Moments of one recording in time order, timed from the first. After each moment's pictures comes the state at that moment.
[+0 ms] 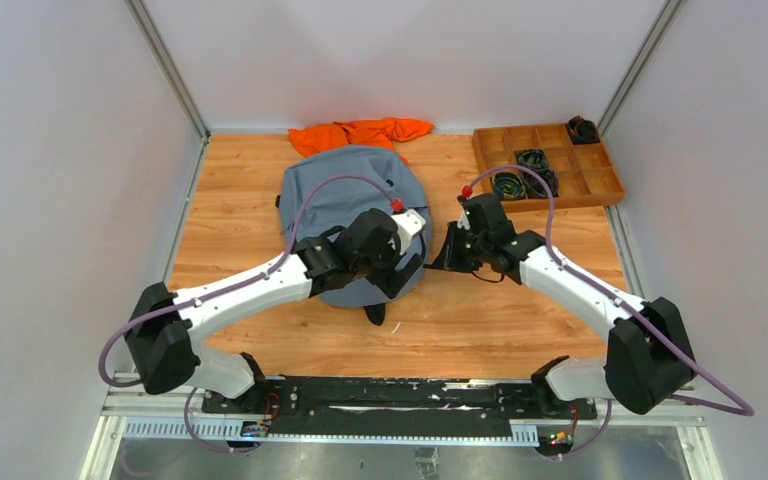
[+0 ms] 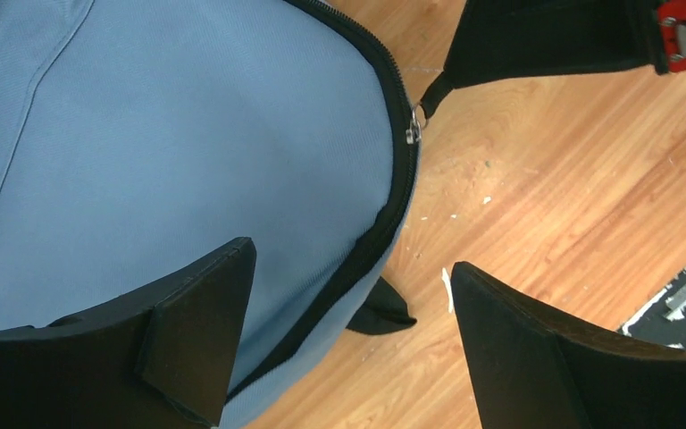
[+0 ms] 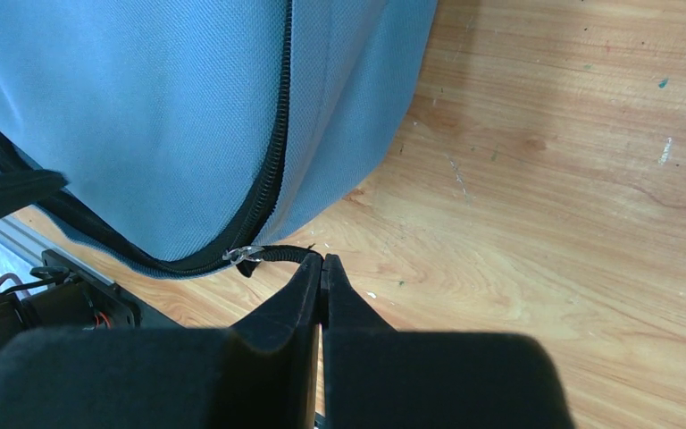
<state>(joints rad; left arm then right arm) -0.94 1.38 1.09 -0.47 -0.12 -0.05 0.54 1.32 0.88 -0.38 -0.21 0.58</state>
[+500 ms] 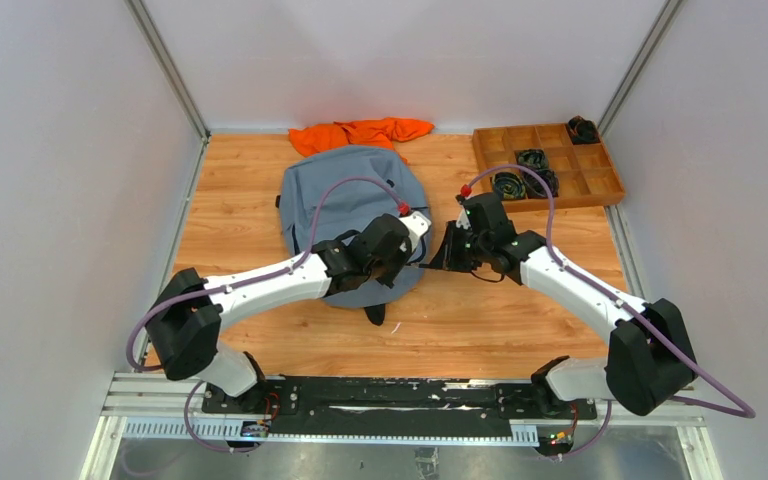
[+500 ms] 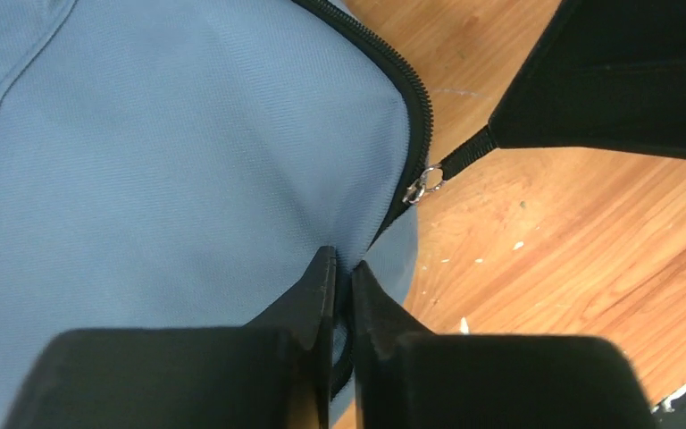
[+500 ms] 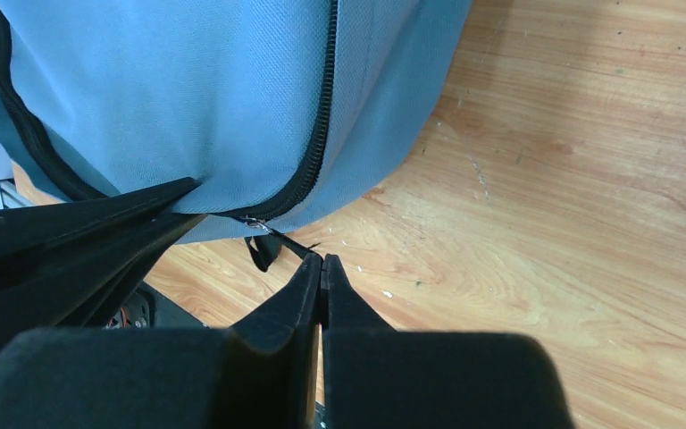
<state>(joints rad) -0.94 1.50 1.04 -0.31 -0.18 -0.08 0.54 1.31 0.88 -0.37 -0.23 0.58</state>
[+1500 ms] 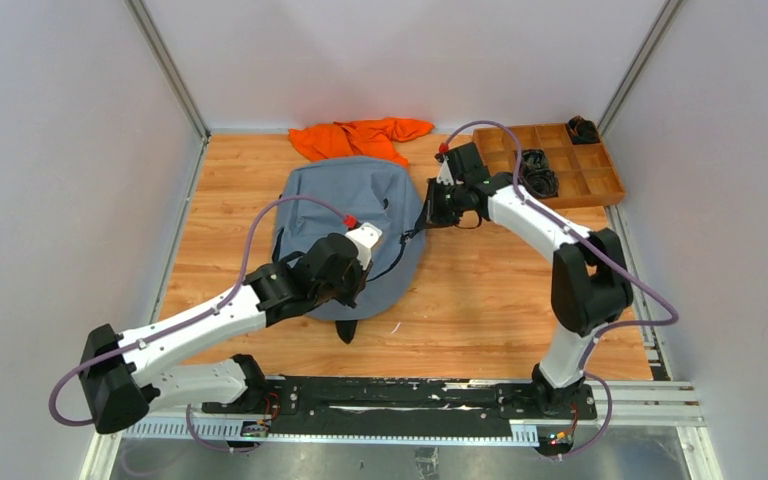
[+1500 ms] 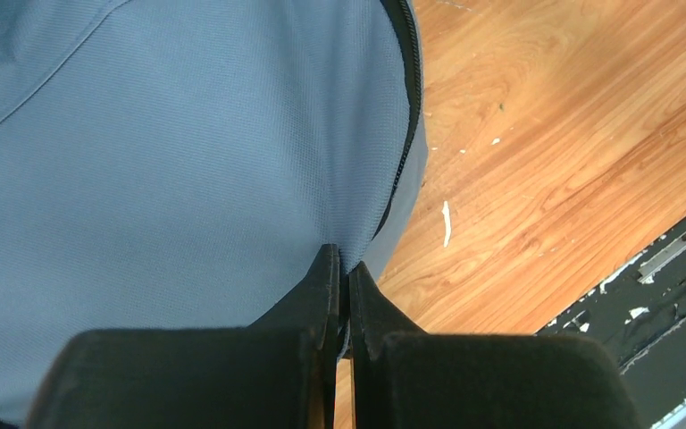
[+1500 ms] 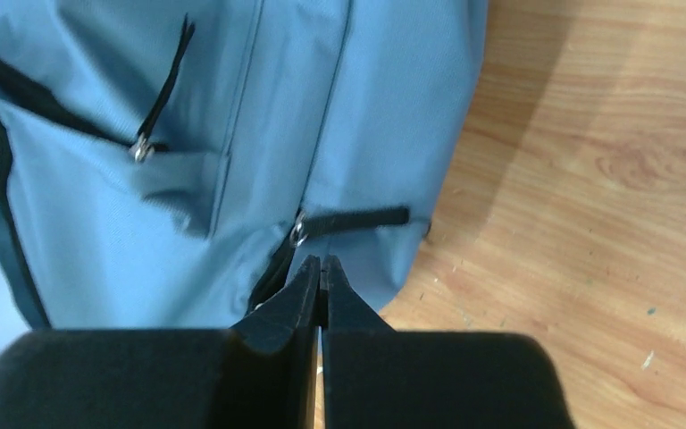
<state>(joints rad) -0.94 1.09 0.84 -0.50 -0.16 -0.24 0.44 1.72 1.34 -0.47 -0.33 0.48</state>
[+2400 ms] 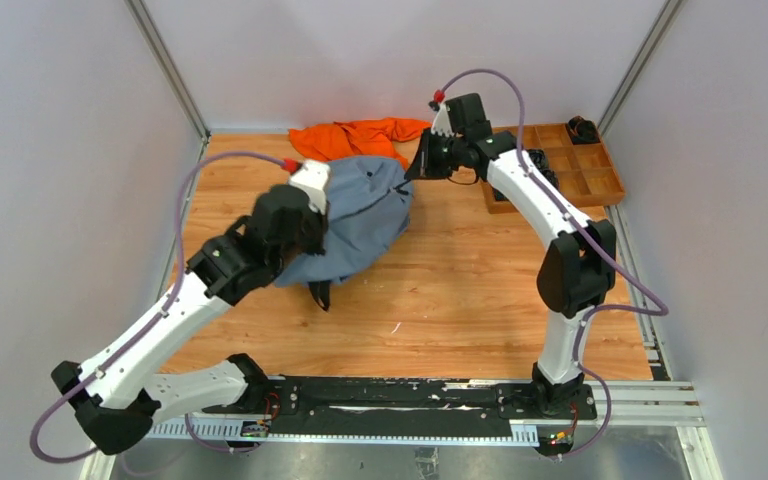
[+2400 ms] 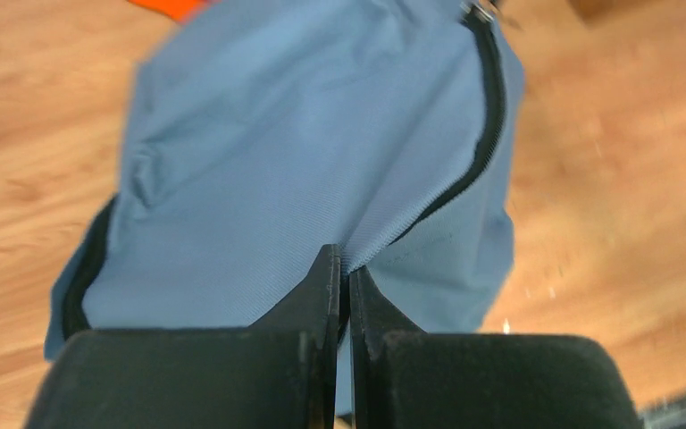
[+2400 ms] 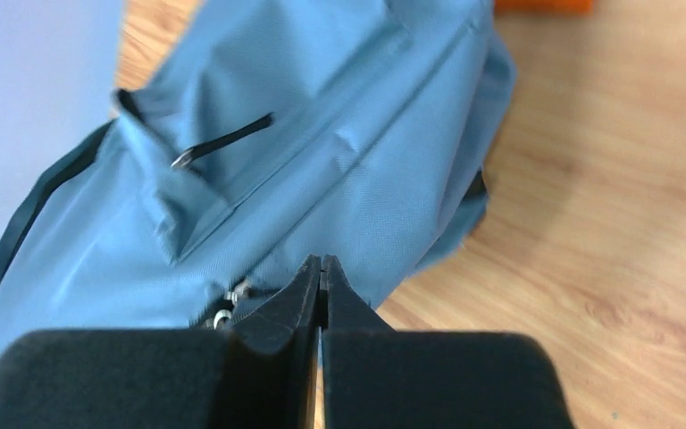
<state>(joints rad) -0.80 1.00 1.14 -0.69 -0.35 -0.21 0.42 1.91 1.80 -0.63 -0.39 0.41</state>
